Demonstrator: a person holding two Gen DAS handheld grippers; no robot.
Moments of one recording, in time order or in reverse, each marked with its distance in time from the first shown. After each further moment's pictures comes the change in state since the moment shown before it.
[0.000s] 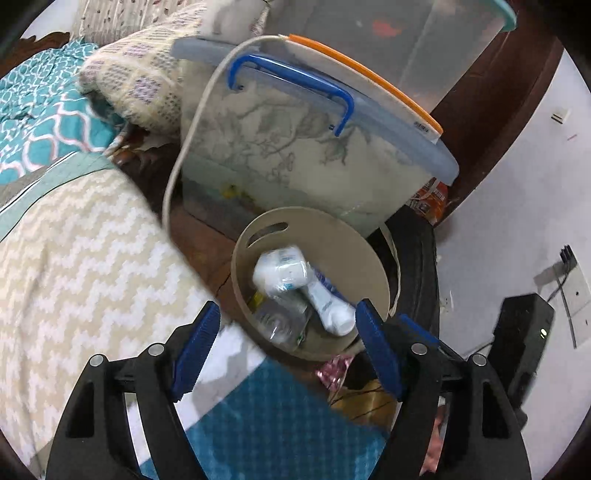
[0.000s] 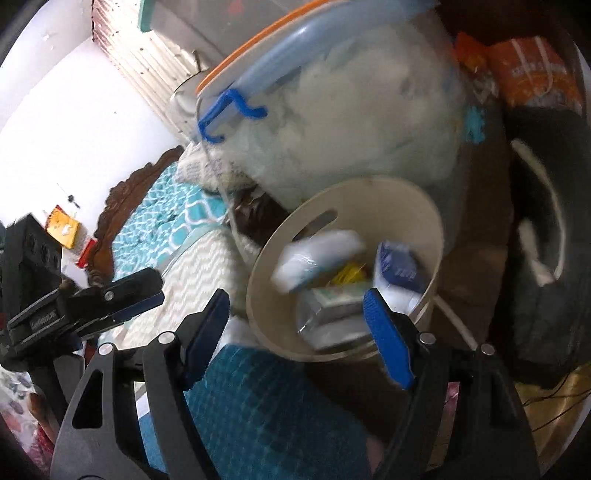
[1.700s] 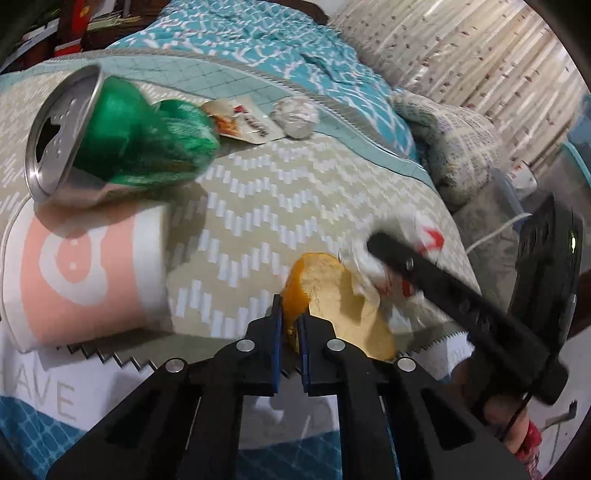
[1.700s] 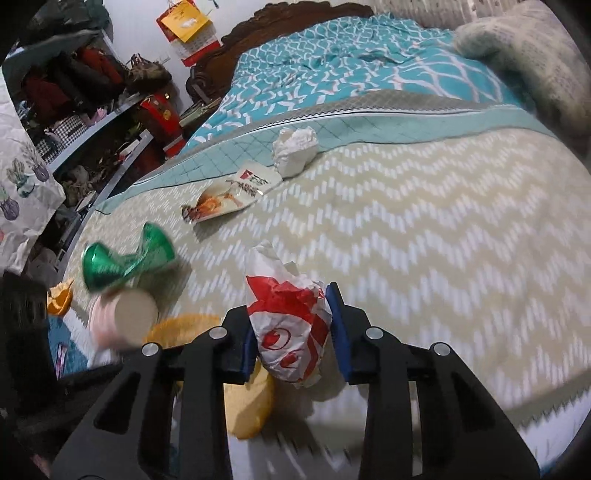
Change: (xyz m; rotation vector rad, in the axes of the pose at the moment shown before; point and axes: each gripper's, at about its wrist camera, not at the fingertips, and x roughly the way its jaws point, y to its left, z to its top) left arm -0.236 0.299 -0.227 -0.656 -0.203 0.344; right arm 0.185 0.379 -0.208 -0.617 0.465 0.247
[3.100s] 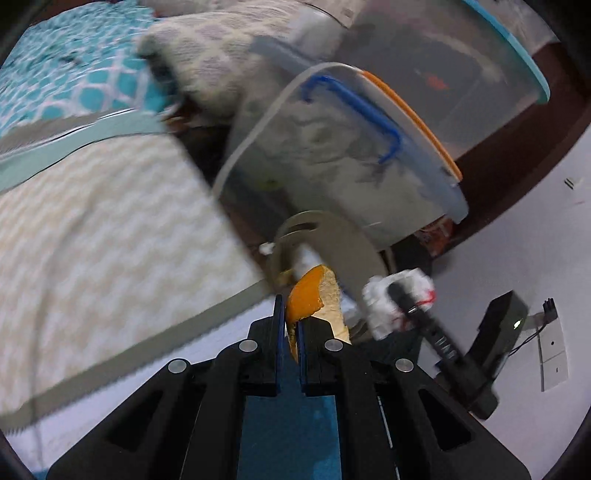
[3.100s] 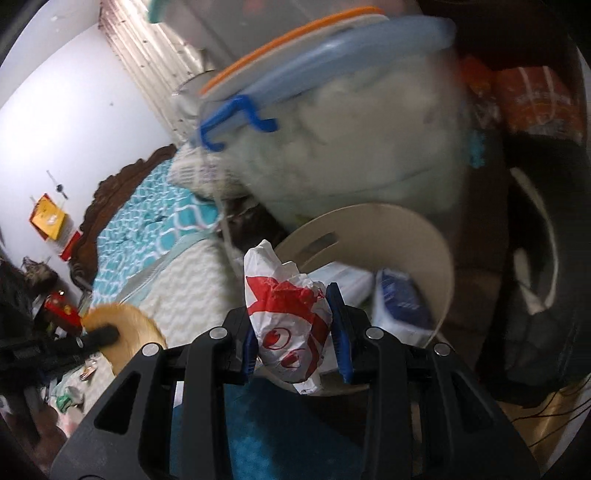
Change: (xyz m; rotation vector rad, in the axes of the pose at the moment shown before) left arm 0.110 -0.388 -0.030 0.461 0.240 -0.344; right arm -0.304 -0.347 -0.115 0.567 -0.465 -0.370
